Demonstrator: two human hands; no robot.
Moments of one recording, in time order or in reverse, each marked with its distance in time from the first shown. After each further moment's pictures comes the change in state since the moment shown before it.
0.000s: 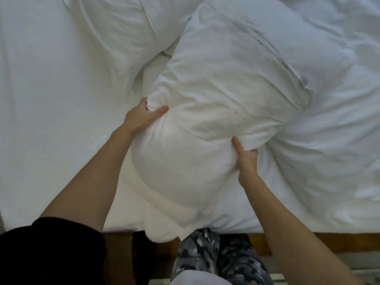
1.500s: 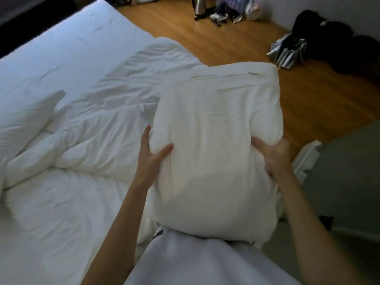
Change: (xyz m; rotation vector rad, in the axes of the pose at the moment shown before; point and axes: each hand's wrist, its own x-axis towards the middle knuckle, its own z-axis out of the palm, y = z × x) left_hand -0.568 0.377 0.487 -0.200 -0.279 0.684; right_hand -0.188 0.056 -0.809 0.438 0.484 -0.506
